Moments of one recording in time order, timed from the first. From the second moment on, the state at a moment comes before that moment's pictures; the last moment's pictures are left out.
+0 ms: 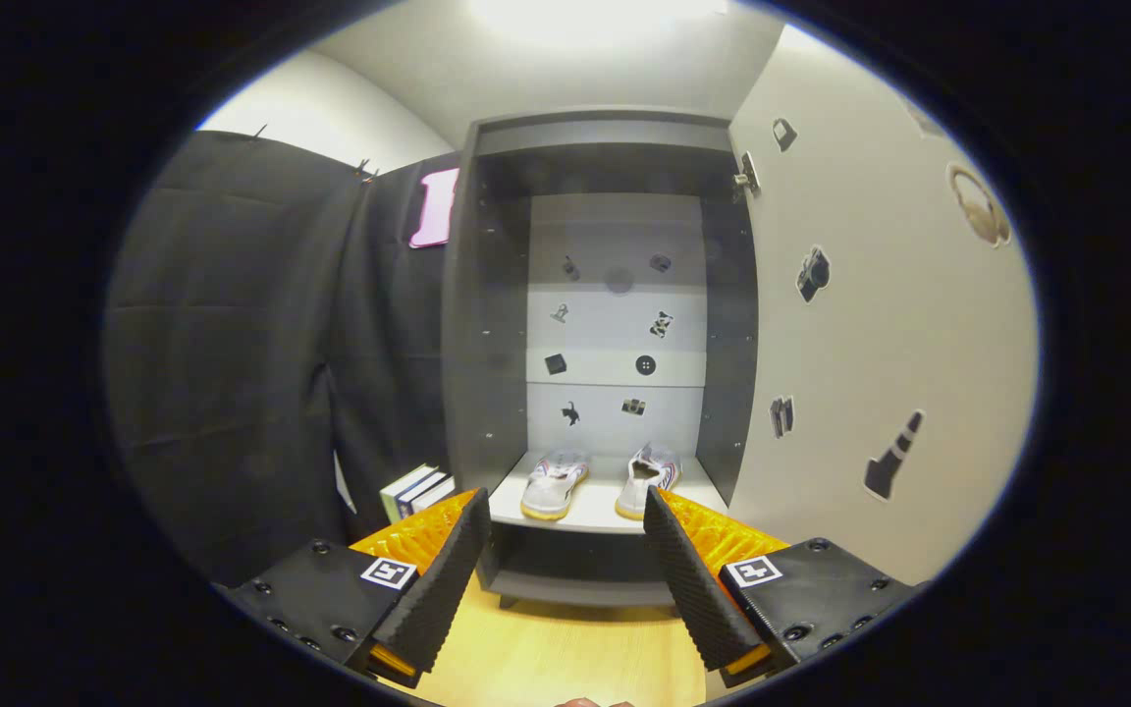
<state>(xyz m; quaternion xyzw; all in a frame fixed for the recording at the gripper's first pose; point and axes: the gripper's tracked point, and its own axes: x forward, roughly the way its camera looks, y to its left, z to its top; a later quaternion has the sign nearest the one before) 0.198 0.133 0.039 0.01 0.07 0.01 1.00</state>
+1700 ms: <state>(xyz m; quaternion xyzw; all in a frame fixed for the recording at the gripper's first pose) 0.093 -0.179 0.037 0.06 0.01 0.00 1.00</state>
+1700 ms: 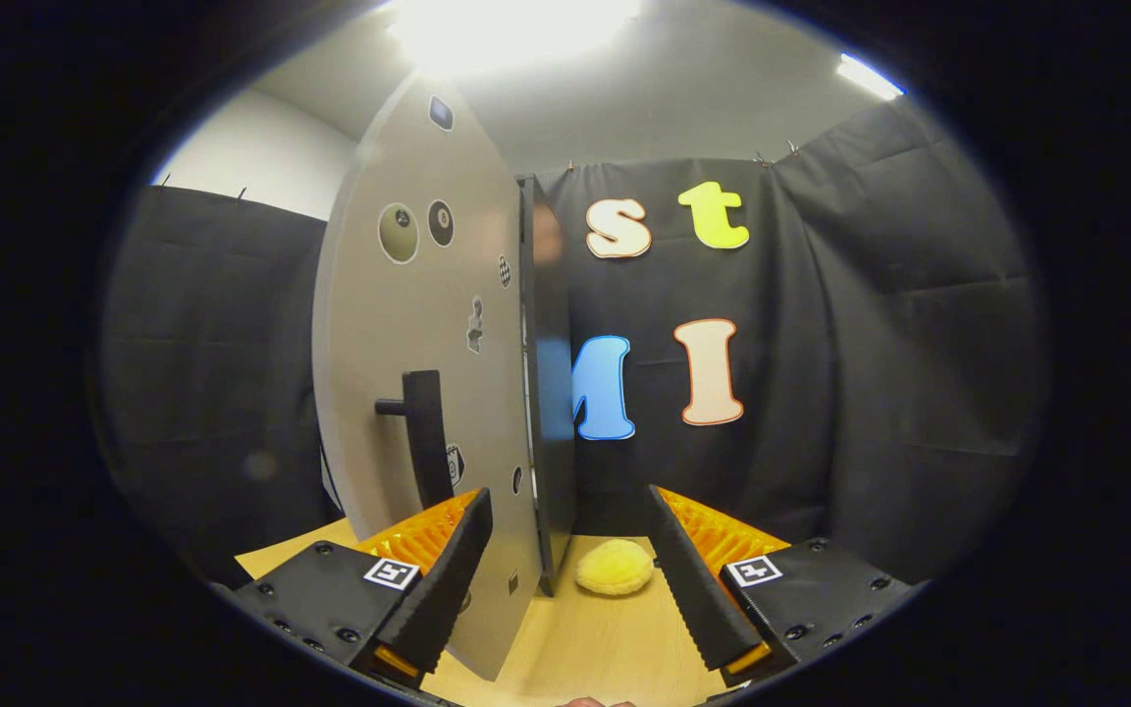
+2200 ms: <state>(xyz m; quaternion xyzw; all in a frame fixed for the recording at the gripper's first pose) 0.089 -0.172 0.046 0.03 0.02 -0.03 1.00</state>
